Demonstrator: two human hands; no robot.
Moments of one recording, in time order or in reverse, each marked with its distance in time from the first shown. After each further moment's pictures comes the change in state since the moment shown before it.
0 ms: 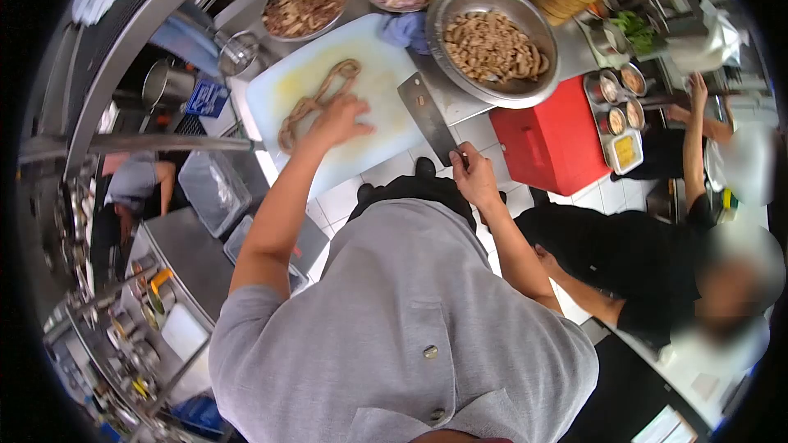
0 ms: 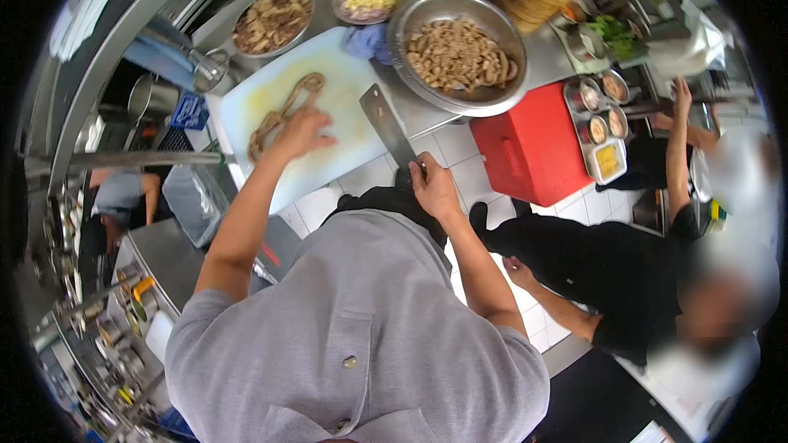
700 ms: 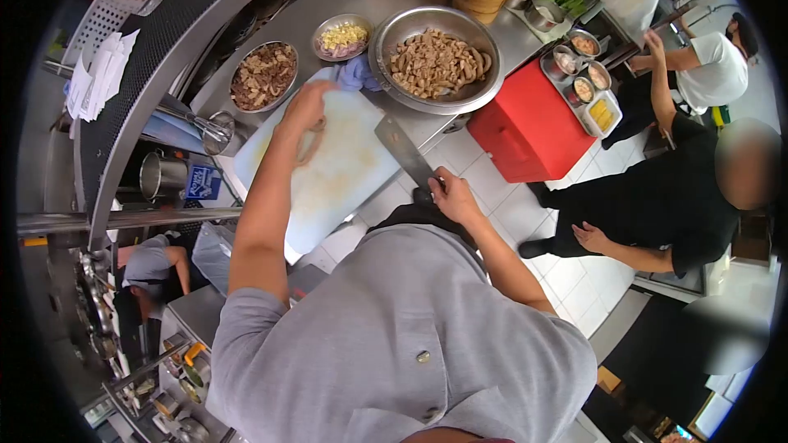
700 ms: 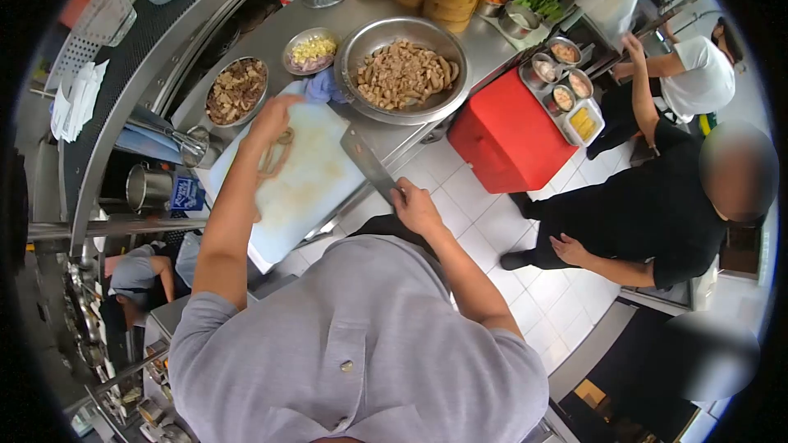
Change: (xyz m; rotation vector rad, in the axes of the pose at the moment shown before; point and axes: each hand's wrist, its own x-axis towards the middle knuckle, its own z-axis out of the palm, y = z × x) left_hand 0.138 -0.029 -0.064 0.052 0.085 0.106; right_hand -0.027 0.007 0.008 0.033 0.080 0.130
